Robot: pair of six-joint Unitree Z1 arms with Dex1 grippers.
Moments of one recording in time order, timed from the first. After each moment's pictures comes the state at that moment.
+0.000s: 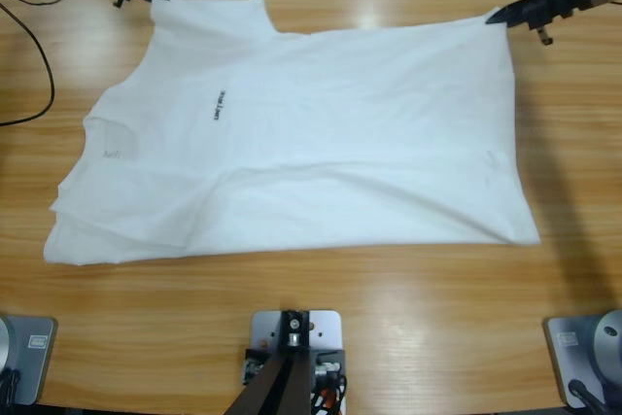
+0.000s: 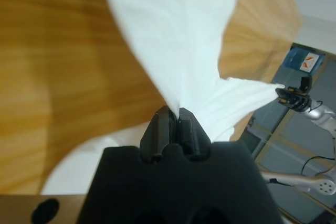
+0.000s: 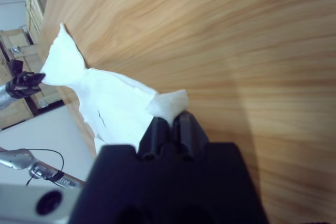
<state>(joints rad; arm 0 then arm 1) 0.01 2.67 -2.65 1.40 -0.79 -0.31 -0.17 2.16 -1.59 0.76 0.75 0.27</state>
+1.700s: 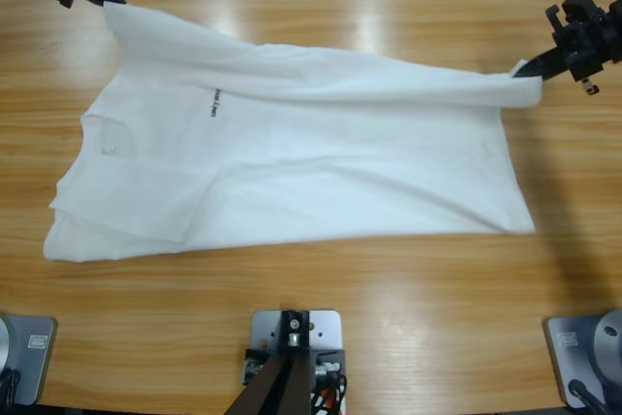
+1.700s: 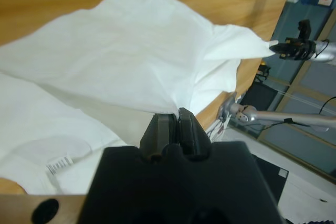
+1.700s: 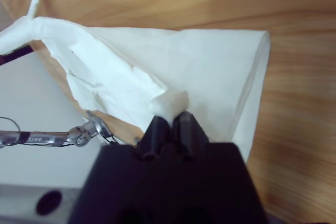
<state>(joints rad) 0.02 2.31 -2.14 1.51 -0.81 0.04 -0.18 1.99 -1.40 1.08 0.72 0.01</state>
